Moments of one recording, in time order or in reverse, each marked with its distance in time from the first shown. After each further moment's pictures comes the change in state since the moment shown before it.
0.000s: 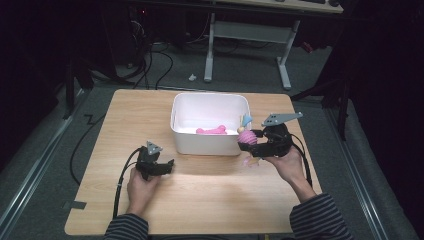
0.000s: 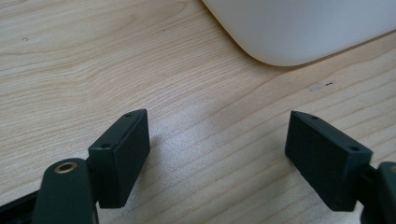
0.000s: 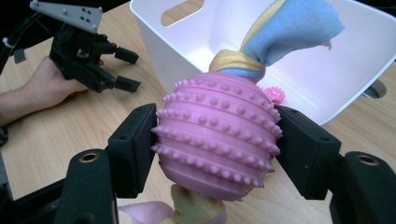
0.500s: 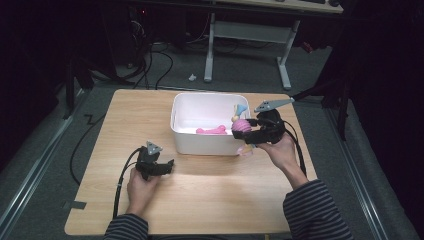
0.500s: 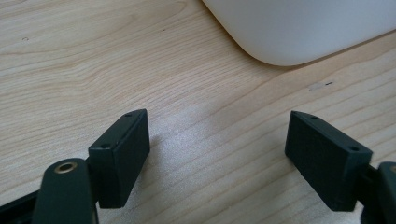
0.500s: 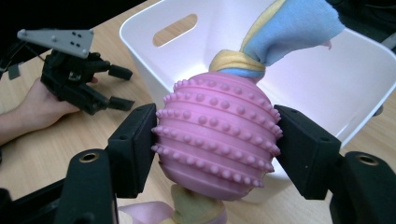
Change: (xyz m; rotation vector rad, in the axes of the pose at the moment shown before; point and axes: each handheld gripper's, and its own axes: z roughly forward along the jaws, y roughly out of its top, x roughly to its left) left arm 0.000 0.000 0.000 0.000 0.000 -0.001; right arm -0.008 0.033 0.014 0.008 -0.003 0.016
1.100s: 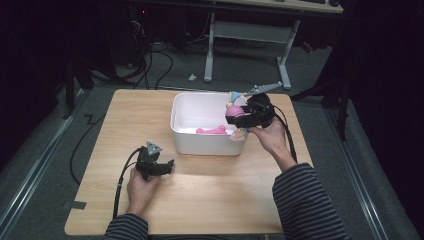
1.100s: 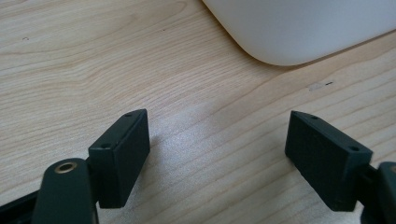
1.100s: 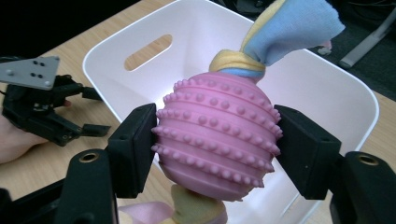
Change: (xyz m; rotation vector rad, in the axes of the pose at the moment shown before) left arm 0.000 0.000 0.000 0.000 0.000 0.000; right arm -0.016 0.035 0.027 0.021 -0.057 0.017
